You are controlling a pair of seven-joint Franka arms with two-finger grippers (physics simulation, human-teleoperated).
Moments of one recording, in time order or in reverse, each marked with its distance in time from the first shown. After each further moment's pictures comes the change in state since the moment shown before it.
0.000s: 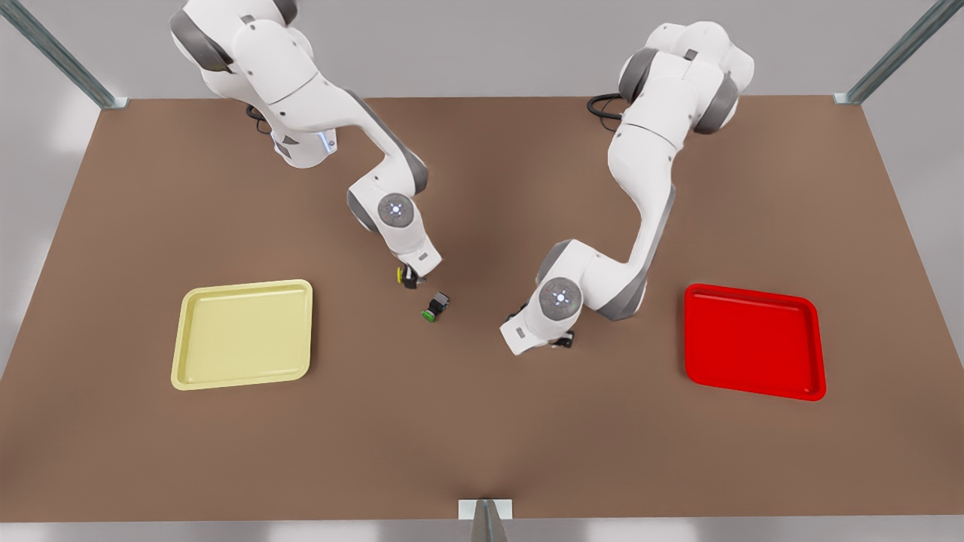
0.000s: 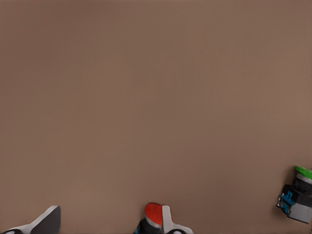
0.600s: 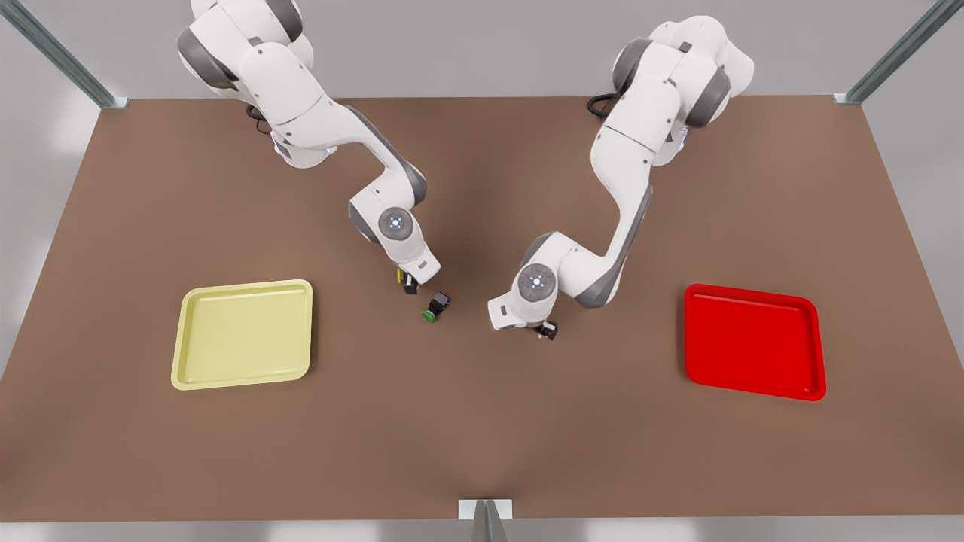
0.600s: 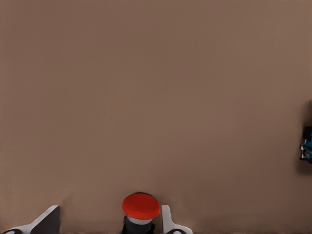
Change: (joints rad) left arm -0.039 -0.068 0.002 -0.287 0.046 0.208 0.231; right arm -0.001 0.089 0.000 0.006 -0.016 0.051 -0.034
